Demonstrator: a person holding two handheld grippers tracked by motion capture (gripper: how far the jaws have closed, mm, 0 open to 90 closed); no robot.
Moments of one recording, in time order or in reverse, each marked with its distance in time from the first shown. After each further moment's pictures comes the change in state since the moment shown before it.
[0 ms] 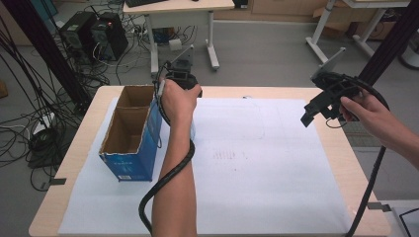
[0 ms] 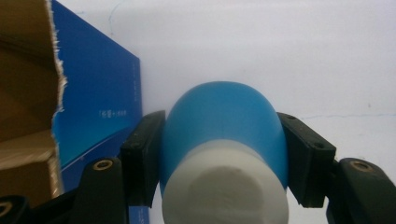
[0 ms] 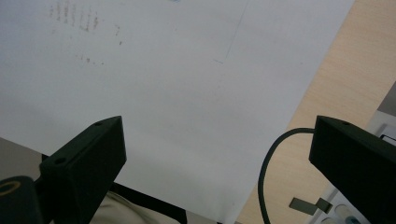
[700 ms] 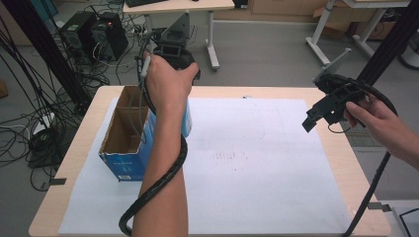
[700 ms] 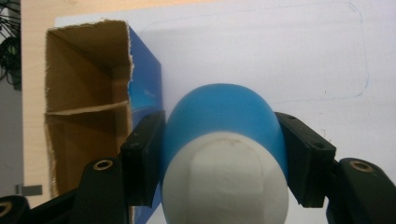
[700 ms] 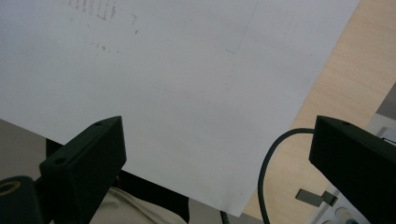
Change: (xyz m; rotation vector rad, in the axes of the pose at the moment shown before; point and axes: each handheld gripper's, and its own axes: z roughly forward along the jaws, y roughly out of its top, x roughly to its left) left arm 0.004 -0.036 -0.110 -0.084 0.011 0.018; right arm 0.019 -0.026 -0.014 -0.027 -0.001 -0.023
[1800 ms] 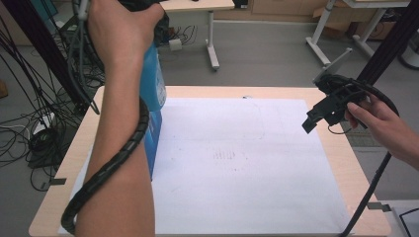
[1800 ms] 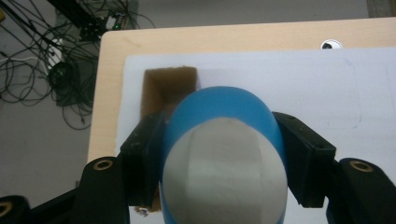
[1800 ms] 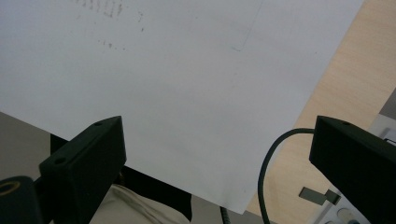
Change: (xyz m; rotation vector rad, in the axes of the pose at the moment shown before) left arm 0.047 -0.011 -0.109 -0.136 0.063 -0.063; right arm 0.003 -0.003 -0.004 0.001 0.009 -0.004
